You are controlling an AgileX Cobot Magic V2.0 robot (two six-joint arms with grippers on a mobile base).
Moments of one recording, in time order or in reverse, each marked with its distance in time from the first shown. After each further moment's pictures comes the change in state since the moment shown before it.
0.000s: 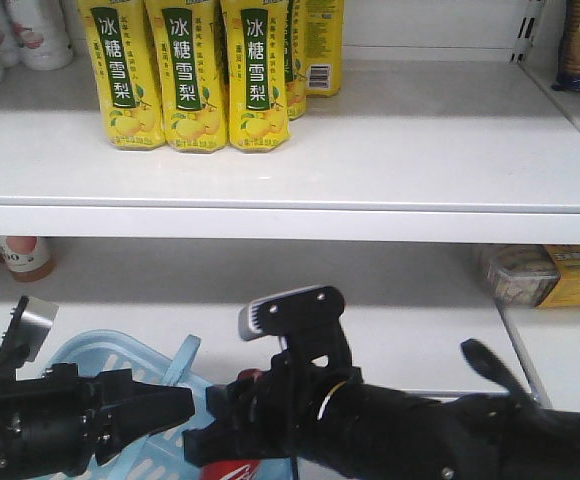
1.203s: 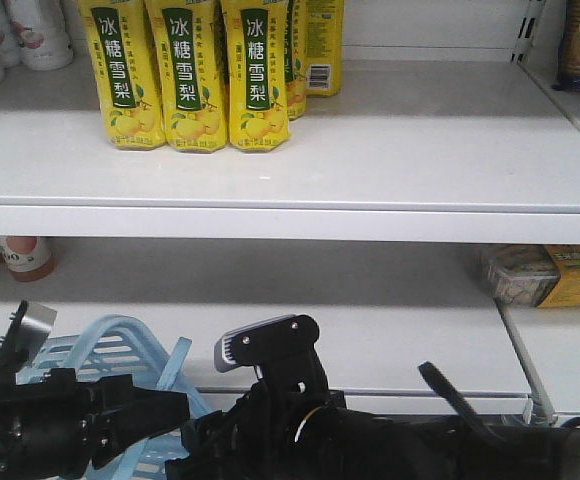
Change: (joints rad) left arm -0.001 0.002 0.009 0.015 -0.020 0.001; right arm 0.049 0.075 -0.008 0.082 -0.022 -0.062
